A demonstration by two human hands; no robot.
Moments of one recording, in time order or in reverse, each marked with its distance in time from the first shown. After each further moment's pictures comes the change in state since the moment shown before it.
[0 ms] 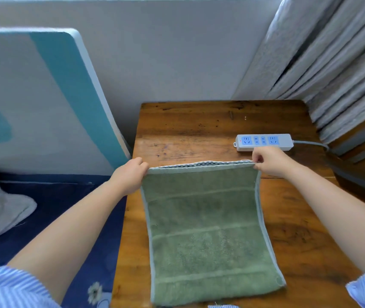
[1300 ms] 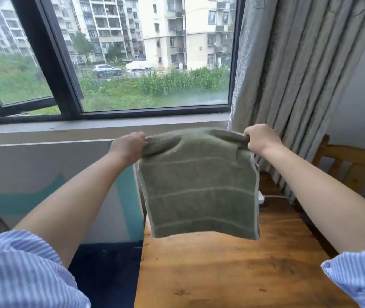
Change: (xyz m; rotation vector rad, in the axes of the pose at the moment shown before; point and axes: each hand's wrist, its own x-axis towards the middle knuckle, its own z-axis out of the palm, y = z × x) left_hand -0.162 0.011 -0.234 0.035 0.865 -0.085; right_hand -0.192 -0.132 -0.170 -0.051 0.910 -0.056
